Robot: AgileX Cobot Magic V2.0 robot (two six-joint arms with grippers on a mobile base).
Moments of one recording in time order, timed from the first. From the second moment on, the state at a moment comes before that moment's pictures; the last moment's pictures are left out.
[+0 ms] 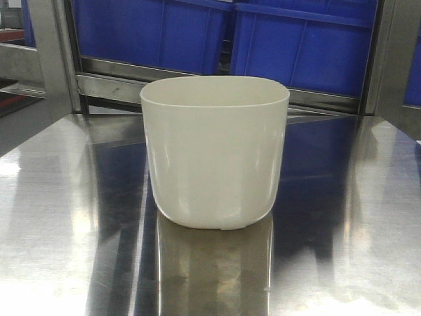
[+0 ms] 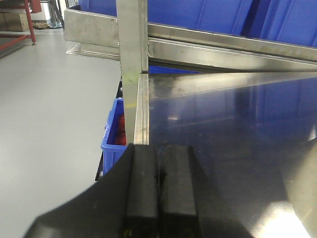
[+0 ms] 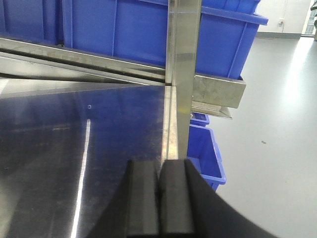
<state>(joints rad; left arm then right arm) -0.17 -0.01 0.01 0.00 0.19 -0.01 0.05 -0.01 0.03 -0.17 0.13 0.19</state>
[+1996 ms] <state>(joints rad) -0.17 -0.01 0.01 0.00 0.19 -0.01 0.05 0.40 -0.13 -0.18 0.08 0.19</state>
